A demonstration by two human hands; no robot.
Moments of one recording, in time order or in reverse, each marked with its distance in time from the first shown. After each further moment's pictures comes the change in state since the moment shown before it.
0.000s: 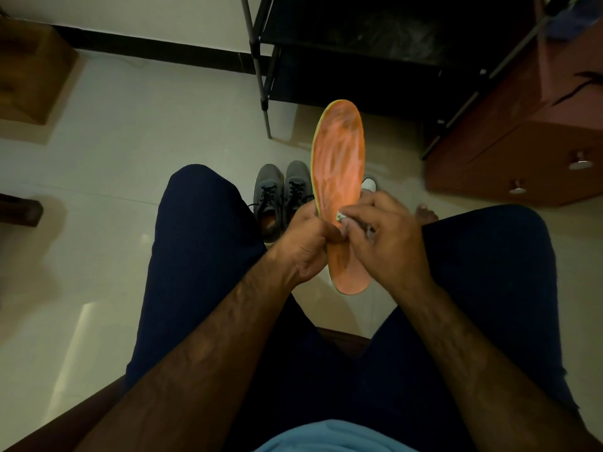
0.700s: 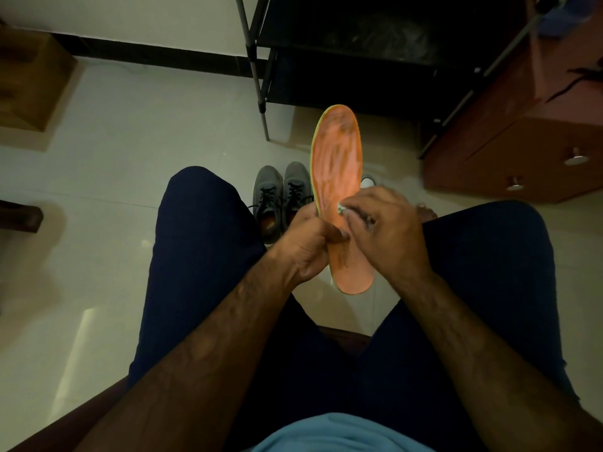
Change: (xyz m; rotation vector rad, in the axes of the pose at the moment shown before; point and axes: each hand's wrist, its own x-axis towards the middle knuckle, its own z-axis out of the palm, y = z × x) left_hand -0.001 -0.002 0.000 0.018 -0.005 -0.046; right_hand 0.009 0.004 -0.001 -0.059 0.036 -0.015
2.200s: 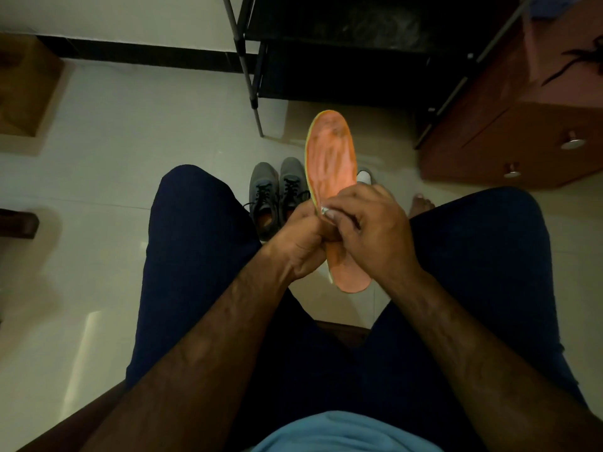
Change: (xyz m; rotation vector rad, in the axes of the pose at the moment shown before) left_hand 0.002 -0.006 -0.005 0.026 -0.097 0.011; right_hand -0.006 -0.014 0.007 0.017 -0.054 0.017
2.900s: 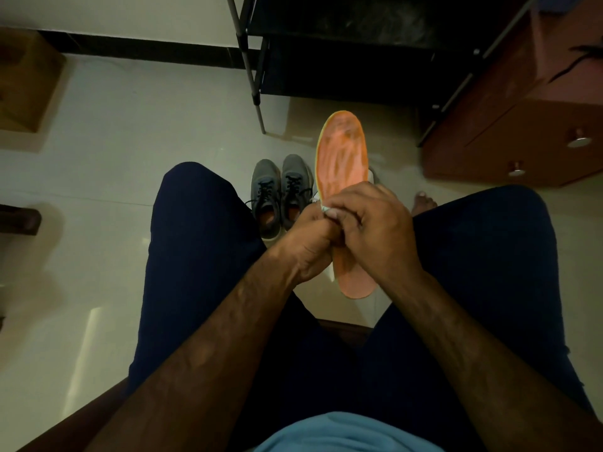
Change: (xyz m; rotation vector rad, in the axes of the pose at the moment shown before) left_hand 0.000 -0.007 0.004 0.059 0.009 0.018; right_hand 0.000 -0.009 -0.001 0.014 0.000 0.040
